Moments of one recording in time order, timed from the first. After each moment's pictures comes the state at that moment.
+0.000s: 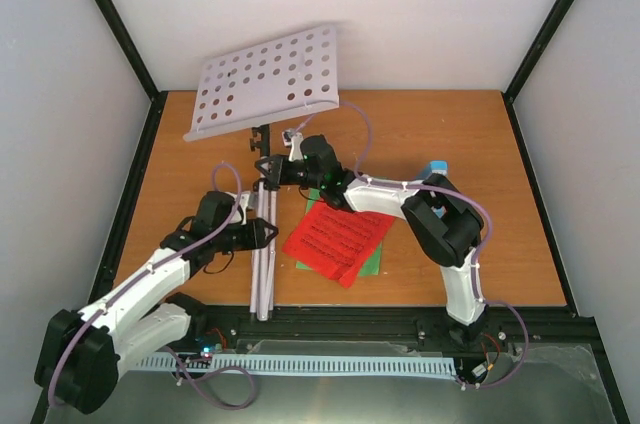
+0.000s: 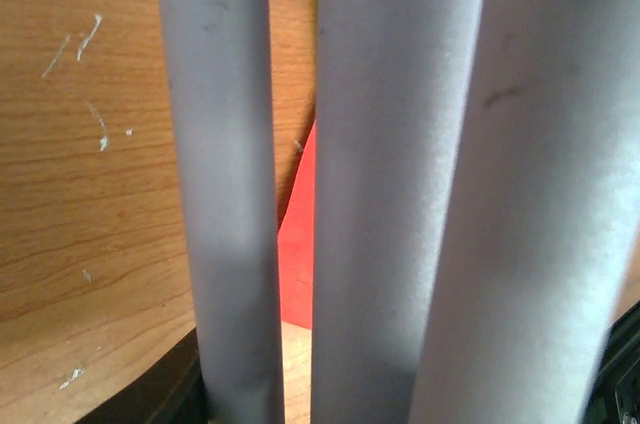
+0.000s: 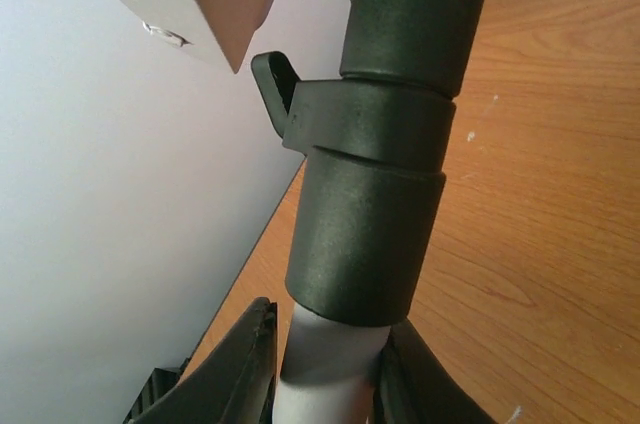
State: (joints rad) left arm -0.41 0.90 0.45 -0.33 0.37 -0.55; right arm 0.82 2.00 1.31 0.42 -0.33 0.76
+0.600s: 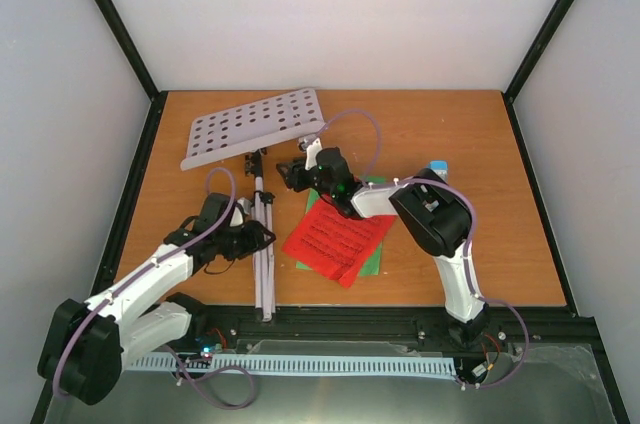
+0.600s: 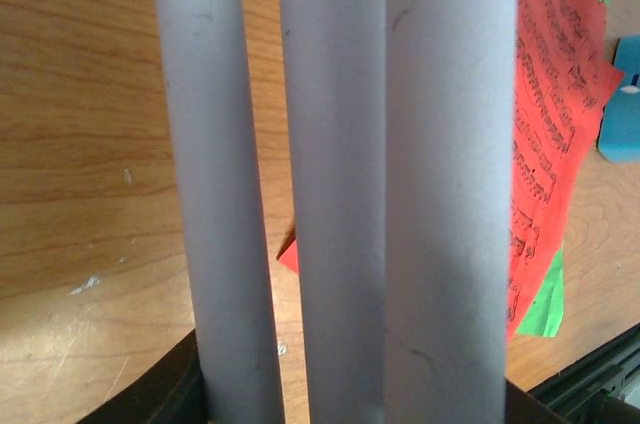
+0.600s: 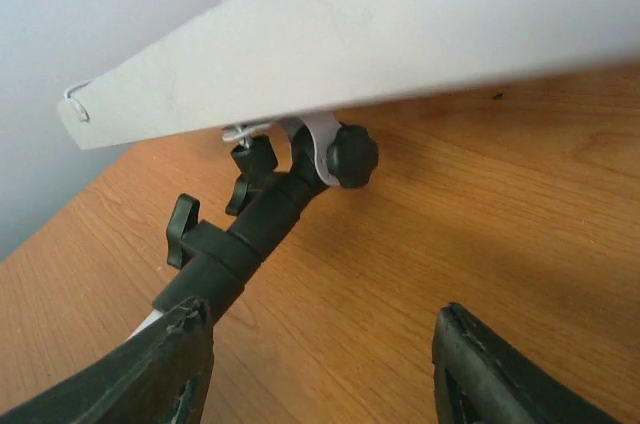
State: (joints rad) left arm -0.40 0.97 0.44 -0.39 0.37 -0.77; right arm 0.75 2.11 1.18 0.63 -0.17 0.41
